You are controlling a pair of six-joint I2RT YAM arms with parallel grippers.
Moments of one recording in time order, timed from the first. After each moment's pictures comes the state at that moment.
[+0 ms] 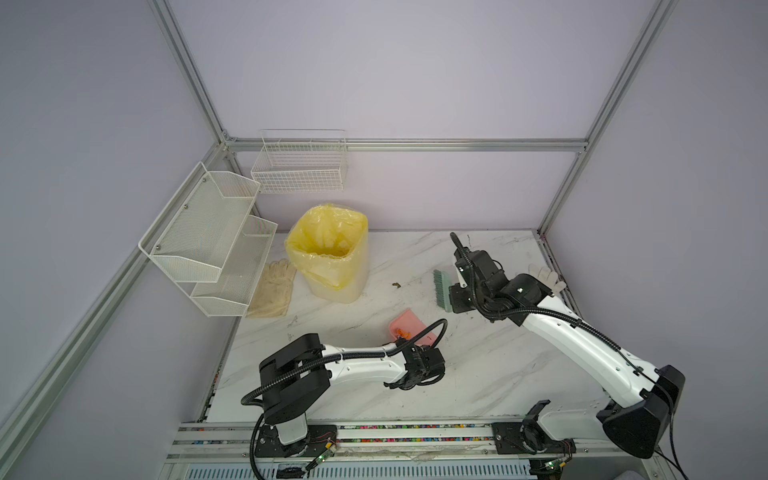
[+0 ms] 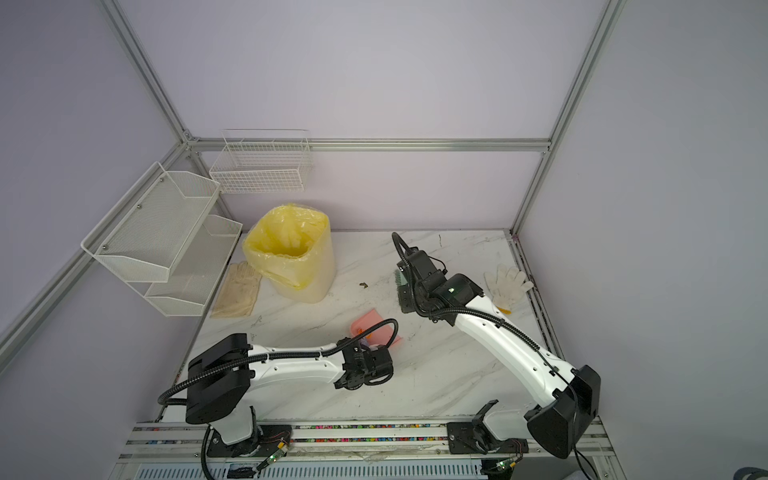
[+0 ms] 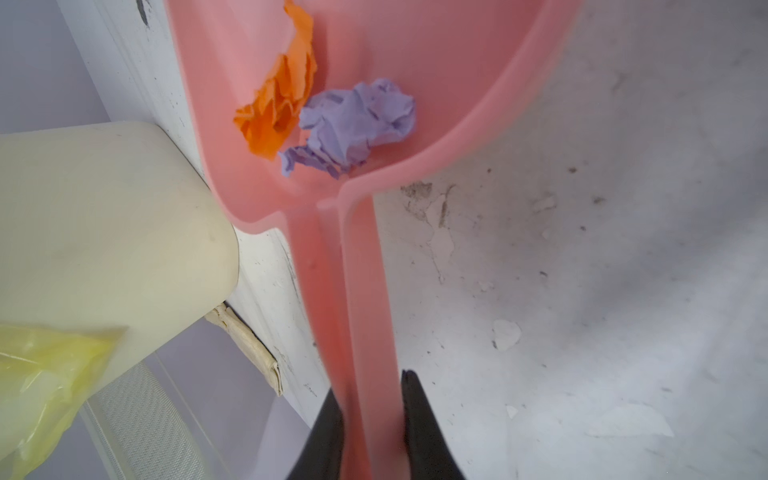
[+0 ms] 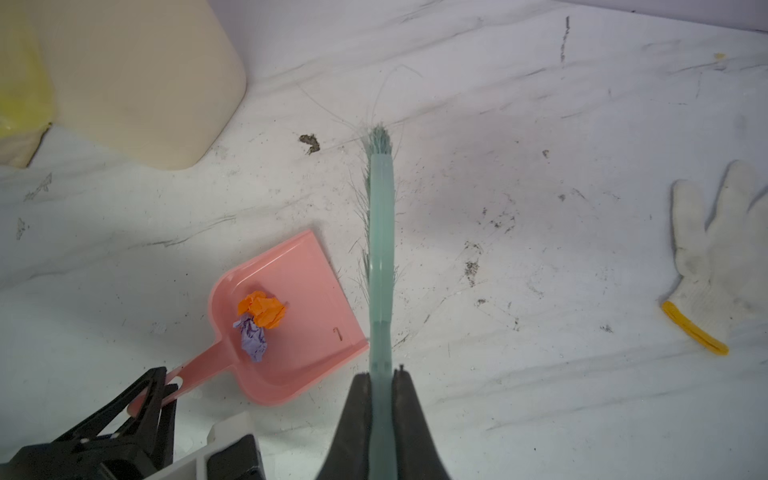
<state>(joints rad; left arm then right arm) -1.20 1.74 1.11 -1.01 -0.72 0.03 0.68 1.32 1.34 -0.92 0.23 0.40</state>
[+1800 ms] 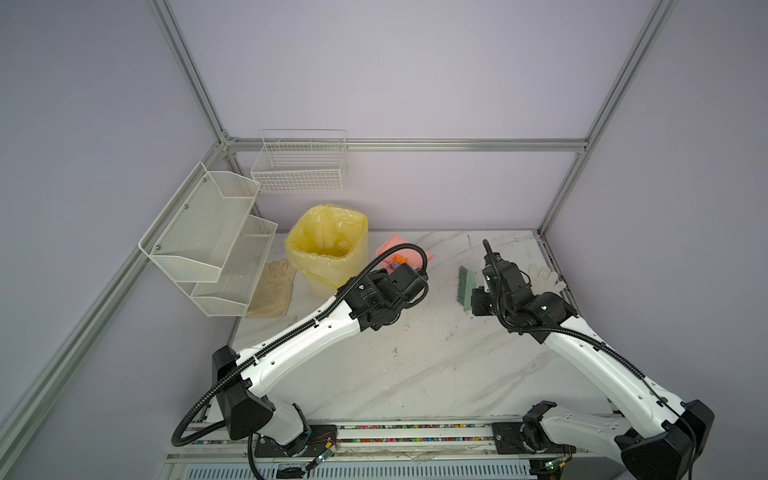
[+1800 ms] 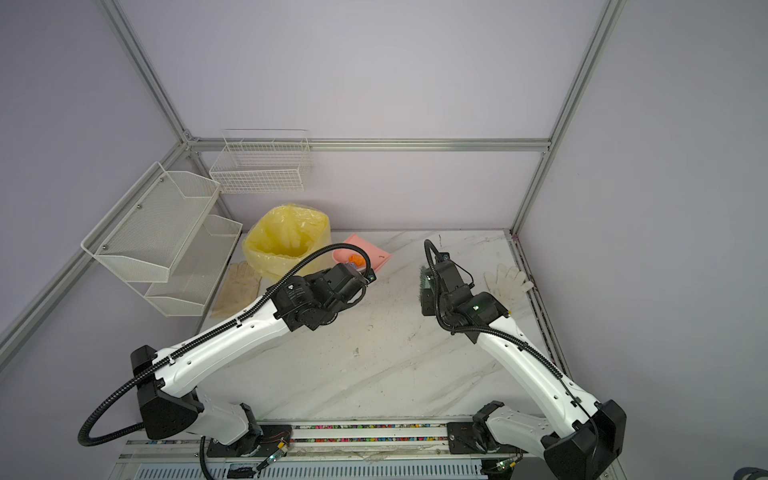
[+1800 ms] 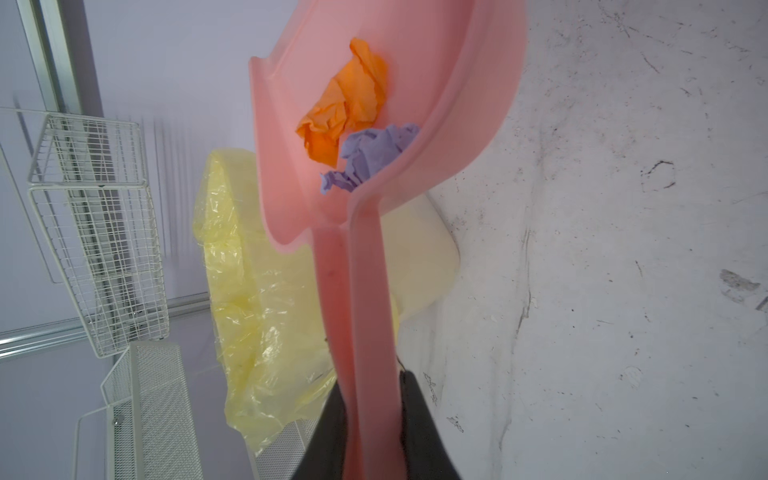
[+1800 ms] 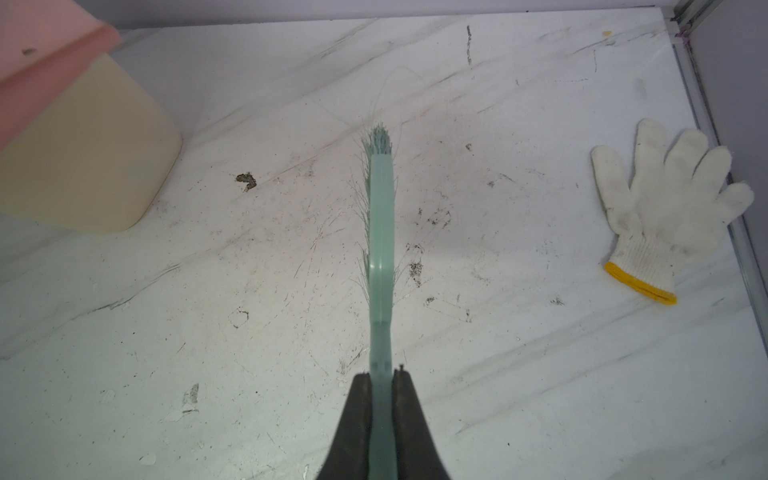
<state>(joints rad) -0.91 1.51 1.58 -1.06 -0.81 0.46 0.57 1.15 1.12 -0.80 0.26 0.43</state>
